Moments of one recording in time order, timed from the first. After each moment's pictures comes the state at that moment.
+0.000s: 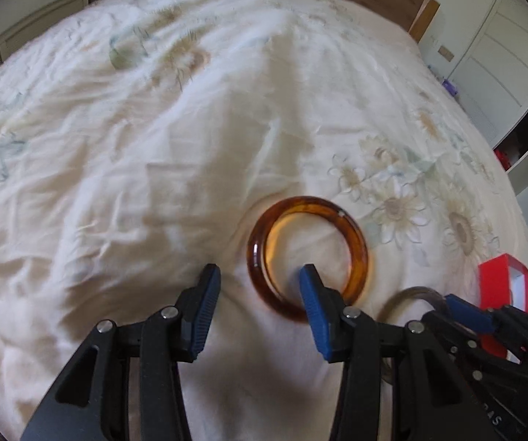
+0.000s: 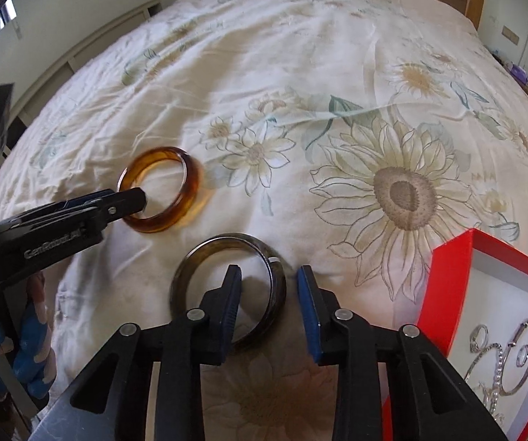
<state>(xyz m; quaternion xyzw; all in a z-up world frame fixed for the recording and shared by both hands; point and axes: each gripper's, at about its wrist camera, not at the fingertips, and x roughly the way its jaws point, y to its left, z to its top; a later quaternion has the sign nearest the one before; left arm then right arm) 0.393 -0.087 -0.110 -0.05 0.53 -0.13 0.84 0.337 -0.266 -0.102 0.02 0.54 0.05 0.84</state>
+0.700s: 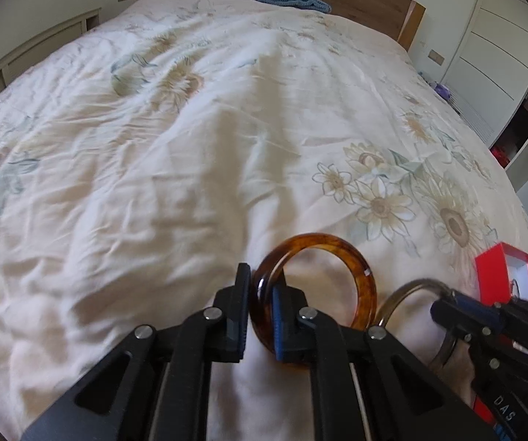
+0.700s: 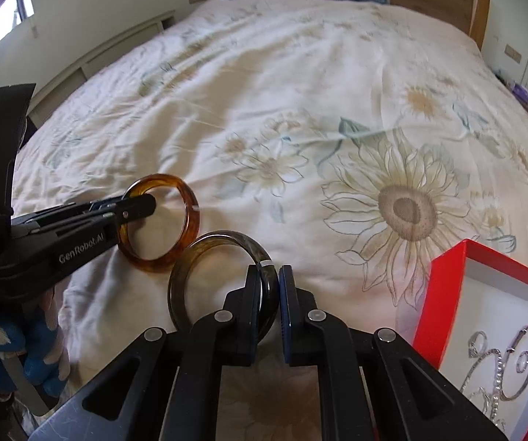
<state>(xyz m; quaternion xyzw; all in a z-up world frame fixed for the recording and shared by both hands) 0.365 -0.090 -0.093 -0.02 0.48 -0.13 0.87 0.318 -0.256 -0.089 0.01 0.49 0.06 0.87</state>
